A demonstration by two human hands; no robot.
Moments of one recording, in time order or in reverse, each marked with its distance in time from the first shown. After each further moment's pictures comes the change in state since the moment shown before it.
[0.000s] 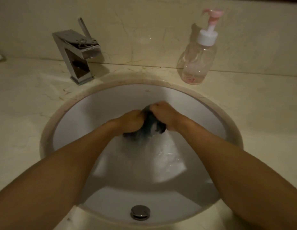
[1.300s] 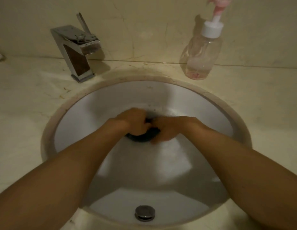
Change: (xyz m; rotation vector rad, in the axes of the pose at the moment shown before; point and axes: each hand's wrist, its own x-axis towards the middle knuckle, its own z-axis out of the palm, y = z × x) left_hand 0.006 -0.002 -0.002 0.563 -0.055 -0.012; right_hand 0.005 0.018 -0.003 -1.024 -0.525 -0.132
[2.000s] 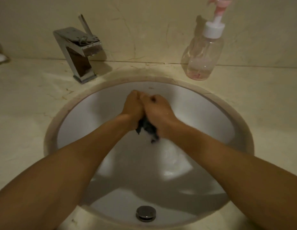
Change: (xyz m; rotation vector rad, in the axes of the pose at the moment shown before) left_hand 0.000 0.018 -0.010 -1.196 0.354 -0.178; right_hand -0.022 -0.071 -0.013 1.271 0.695 0.189
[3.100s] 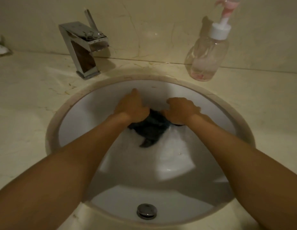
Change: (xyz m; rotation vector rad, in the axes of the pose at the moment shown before) left_hand -0.007 0.008 -0.021 0.819 0.010 0.093; right_hand 0.047 0.017 -0.060 -1.168 -0.104 -0.163
